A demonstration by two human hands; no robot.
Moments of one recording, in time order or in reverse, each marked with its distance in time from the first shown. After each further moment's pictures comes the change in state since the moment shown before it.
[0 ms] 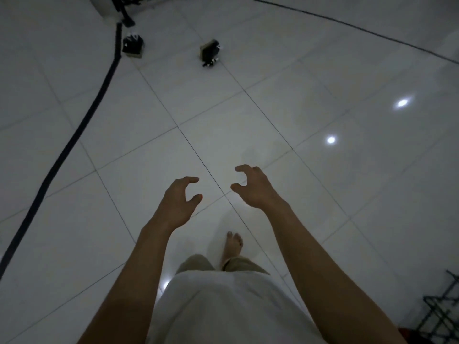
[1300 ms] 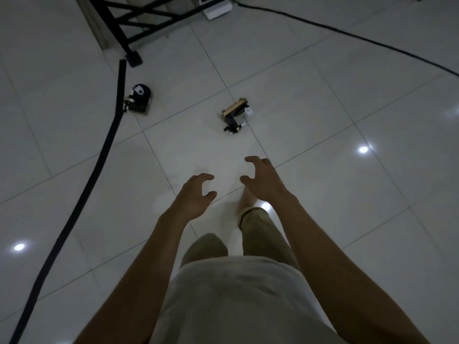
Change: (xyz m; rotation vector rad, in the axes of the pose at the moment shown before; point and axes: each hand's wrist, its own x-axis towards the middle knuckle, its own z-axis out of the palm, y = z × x) left_hand 0.759 0.138 -0.211 0.025 -0.124 -0.156; right_hand 0.739 -0.237 -0.249 0.003 -0.097 -0.037
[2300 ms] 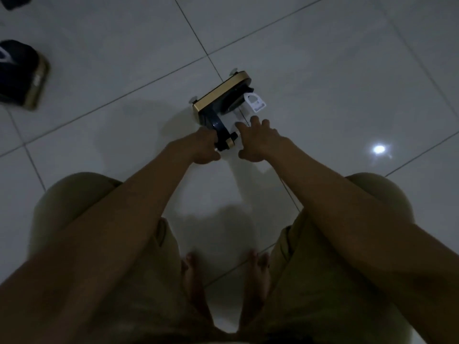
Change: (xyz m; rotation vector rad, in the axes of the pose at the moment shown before) left_hand 0.657 -0.159 0.165 0.523 -0.279 0.055; right_hand 0.586 0.245 0.108 -0.808 -0.181 -0.049
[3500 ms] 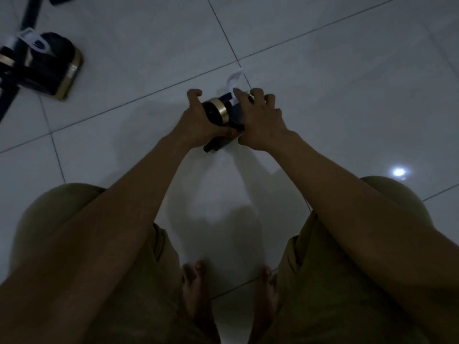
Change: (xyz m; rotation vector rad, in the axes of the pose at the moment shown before) left_hand -0.012 -0.041 -0.033 -0.713 0.508 -0.018; right_hand 0.029 -0.044 -0.032 0.111 0.288 -0.152
